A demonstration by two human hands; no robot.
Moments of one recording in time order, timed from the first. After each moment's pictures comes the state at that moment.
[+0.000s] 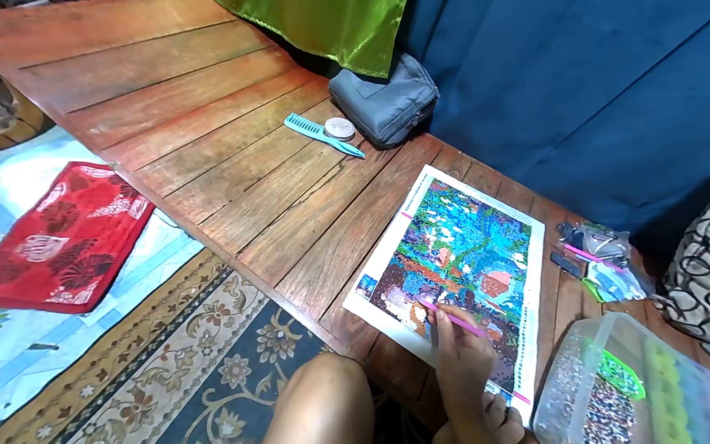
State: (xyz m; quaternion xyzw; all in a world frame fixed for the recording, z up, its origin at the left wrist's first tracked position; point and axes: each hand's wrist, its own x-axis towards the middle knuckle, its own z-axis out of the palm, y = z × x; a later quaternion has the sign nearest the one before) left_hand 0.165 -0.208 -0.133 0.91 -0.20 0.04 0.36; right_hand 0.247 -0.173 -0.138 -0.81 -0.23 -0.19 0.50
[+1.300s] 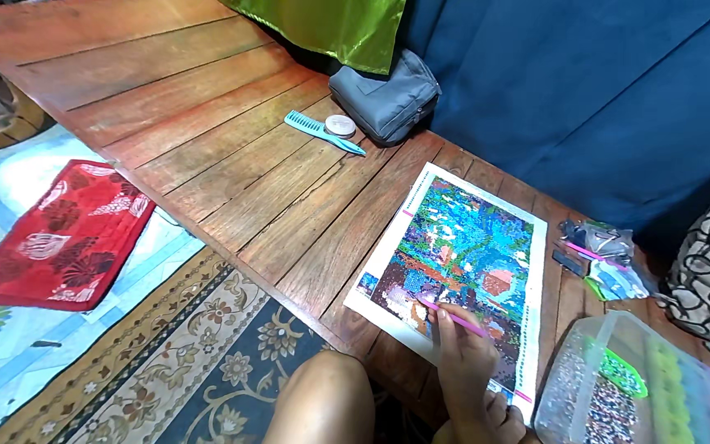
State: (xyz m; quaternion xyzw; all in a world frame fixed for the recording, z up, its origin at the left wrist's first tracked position) left_hand 0.165 -0.203 -0.127 0.91 -0.21 0.03 0.37; right_hand 0.247 -0.174 -0.137 -0.80 -0.24 -0.18 0.52
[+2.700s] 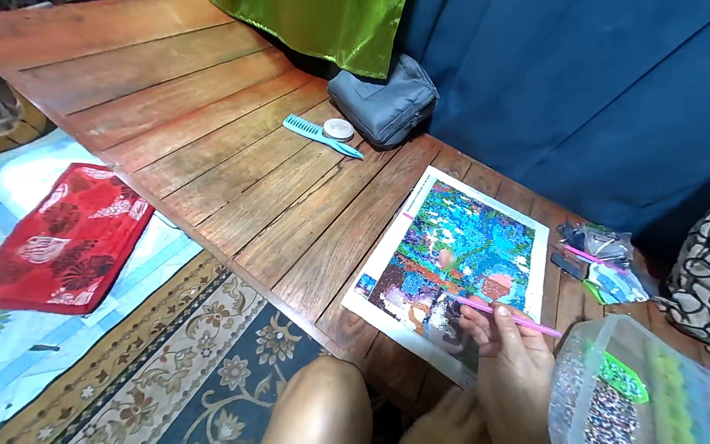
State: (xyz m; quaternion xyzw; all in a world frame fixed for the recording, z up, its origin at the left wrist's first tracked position) left_hand 0.137 -0.156 -0.096 0.91 -0.10 0.07 0.40; right_hand 0.259 -0.182 -0.073 -0.63 0.02 0.00 0.78
